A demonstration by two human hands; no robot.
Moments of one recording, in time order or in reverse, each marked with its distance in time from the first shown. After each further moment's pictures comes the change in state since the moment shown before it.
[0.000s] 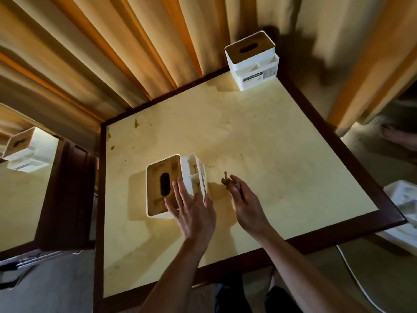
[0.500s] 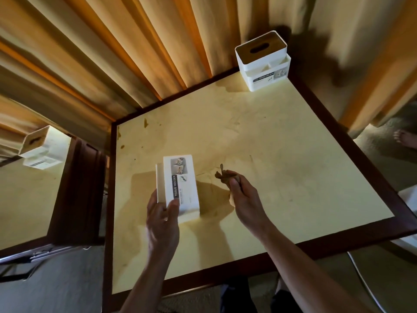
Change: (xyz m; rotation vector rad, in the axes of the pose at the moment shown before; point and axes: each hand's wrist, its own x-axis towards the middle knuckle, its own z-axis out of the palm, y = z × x) left_hand 0.003 -0.069 -0.070 -0.630 0.026 -0.212; right_hand 0.016 -0.010 0.022 0.169 -0.022 -0.041
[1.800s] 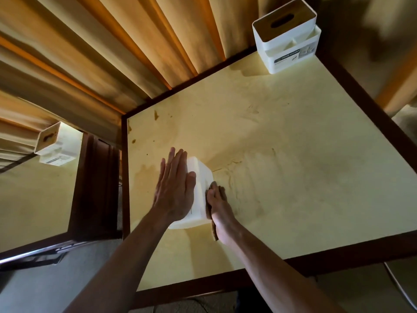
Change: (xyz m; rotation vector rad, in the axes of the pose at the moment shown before) left_hand 0.101 0.003 0.000 0.664 -0.382 0.485; right_hand 0.024 0.063 0.114 0.221 -0.025 0.498
